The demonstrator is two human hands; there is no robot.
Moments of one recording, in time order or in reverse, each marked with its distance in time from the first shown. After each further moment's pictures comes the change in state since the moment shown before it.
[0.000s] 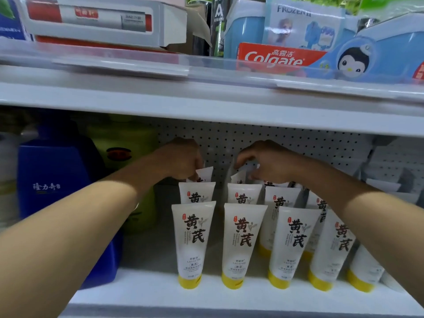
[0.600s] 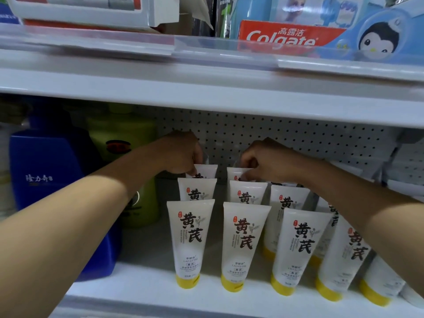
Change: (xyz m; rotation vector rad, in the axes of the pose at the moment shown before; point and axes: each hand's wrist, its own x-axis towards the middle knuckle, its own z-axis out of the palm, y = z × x) left_hand 0.008 -0.008 0.003 -0.087 0.001 -0.035; right_hand 0.012 0.006 0.014 0.055 -0.012 -0.085
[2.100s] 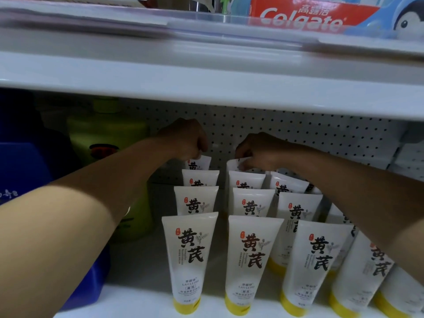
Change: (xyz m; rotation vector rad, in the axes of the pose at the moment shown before) left_hand 0.056 -0.012 0.003 -0.101 0.181 0.045; right_hand 0.050 0.021 0.000 -0.077 -0.051 0.098
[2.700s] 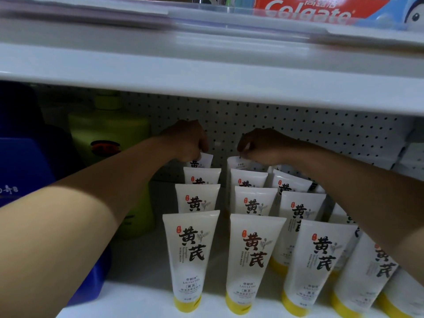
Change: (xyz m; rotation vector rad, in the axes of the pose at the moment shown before) left_hand 0.002 -0.004 0.005 0.023 -0.023 -0.023; right_hand 0.001 -0.001 -0.004 -0.004 0.035 0.032
